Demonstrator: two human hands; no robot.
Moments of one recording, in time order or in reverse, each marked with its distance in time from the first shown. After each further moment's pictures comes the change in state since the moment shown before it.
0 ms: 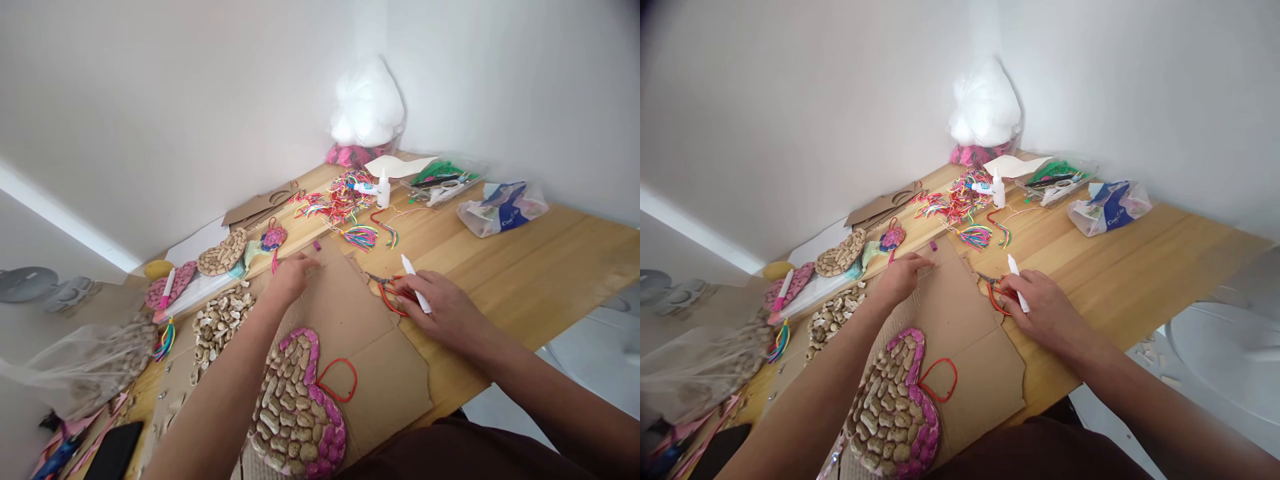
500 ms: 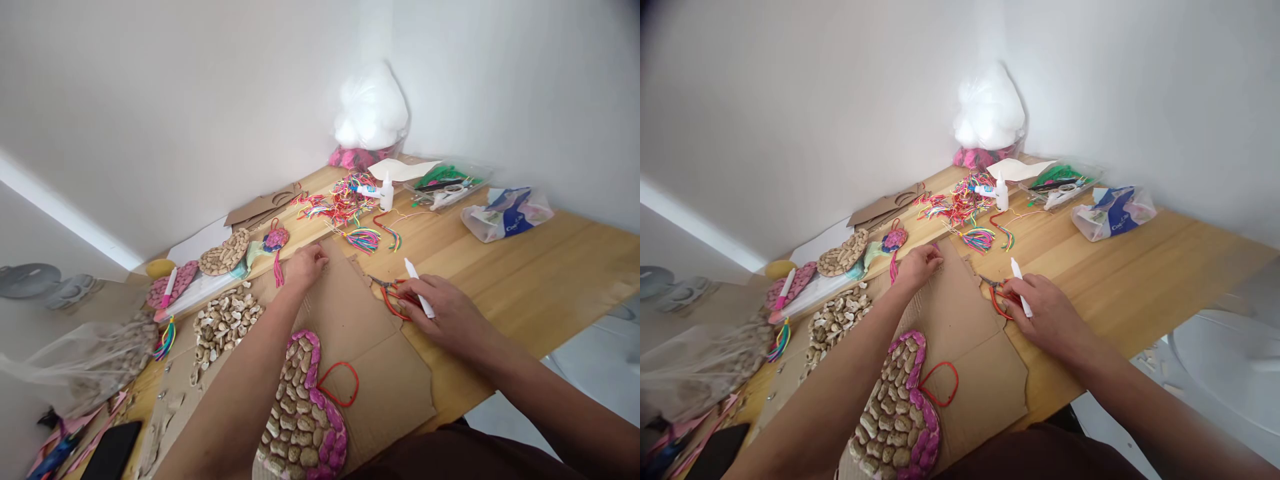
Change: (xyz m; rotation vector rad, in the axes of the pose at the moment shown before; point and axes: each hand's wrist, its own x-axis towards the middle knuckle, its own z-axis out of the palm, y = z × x) left_hand 0.034 0.017 0.014 -0.094 0.093 -0.154; right_hand -0.001 0.000 0.000 0.001 0.009 -0.007
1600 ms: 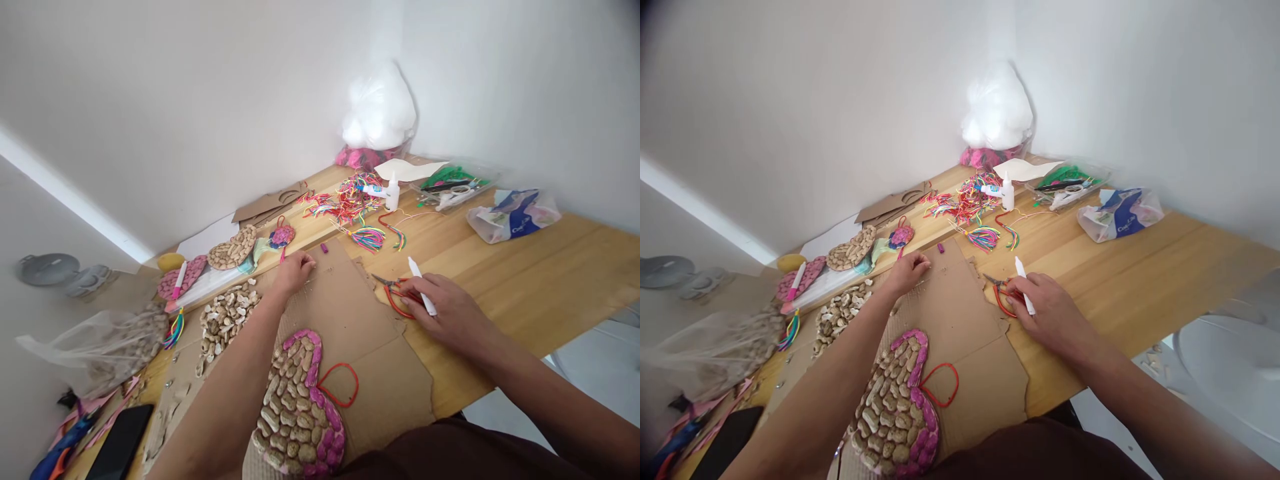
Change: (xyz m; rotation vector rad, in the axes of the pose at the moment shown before) left_hand -0.023 -0.040 -0.011 -0.165 -0.048 -0.101; right_hand 0.001 0.000 0.000 -0.003 -0.006 0.026
